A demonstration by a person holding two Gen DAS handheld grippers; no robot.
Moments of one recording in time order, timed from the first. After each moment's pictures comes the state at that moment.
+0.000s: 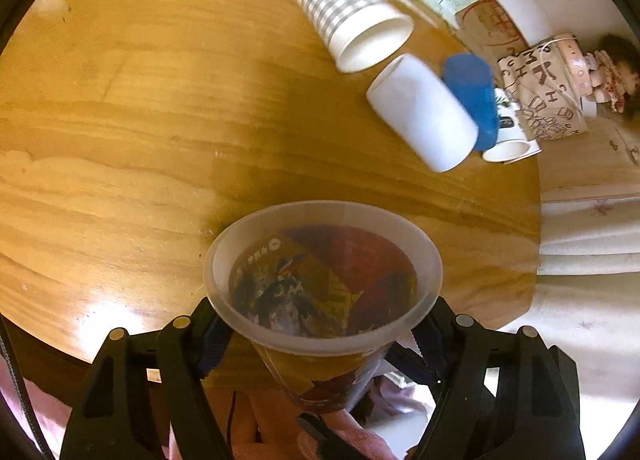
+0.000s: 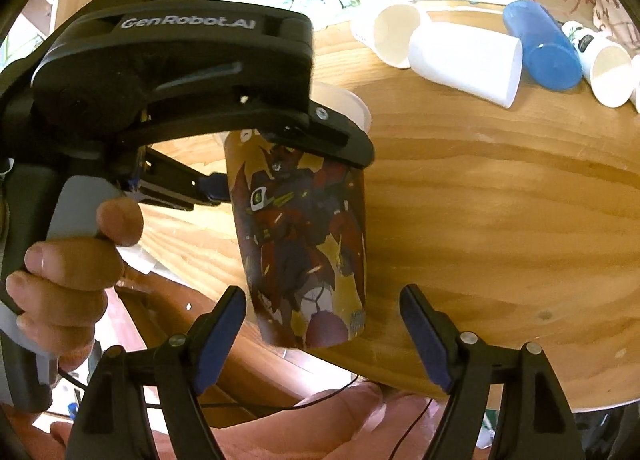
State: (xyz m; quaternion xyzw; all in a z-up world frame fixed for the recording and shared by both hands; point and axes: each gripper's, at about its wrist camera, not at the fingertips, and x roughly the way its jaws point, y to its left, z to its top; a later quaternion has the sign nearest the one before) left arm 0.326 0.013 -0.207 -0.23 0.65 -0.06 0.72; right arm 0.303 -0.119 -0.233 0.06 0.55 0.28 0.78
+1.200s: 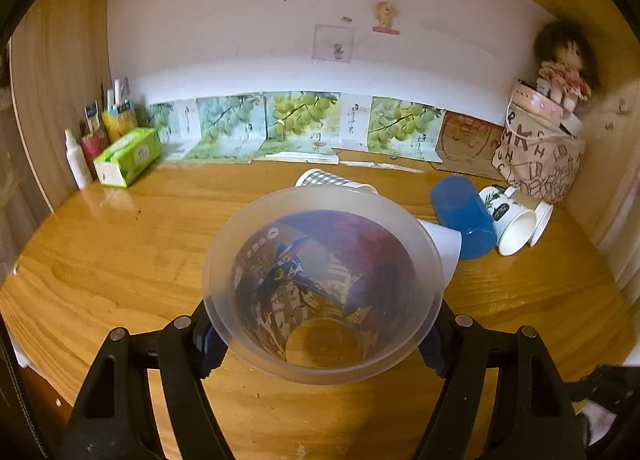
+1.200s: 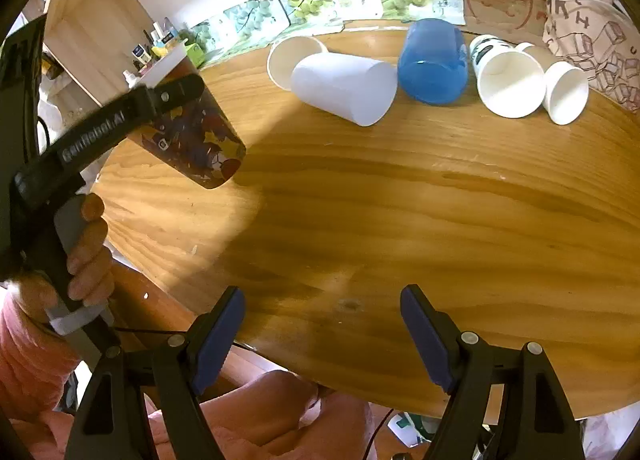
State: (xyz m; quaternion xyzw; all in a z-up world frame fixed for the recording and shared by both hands) left arm 0.287 -0.031 -0.170 -0.04 0.34 0.05 0.94; right arm 0.265 -0.212 -0.198 0.00 0.54 0.24 0.81
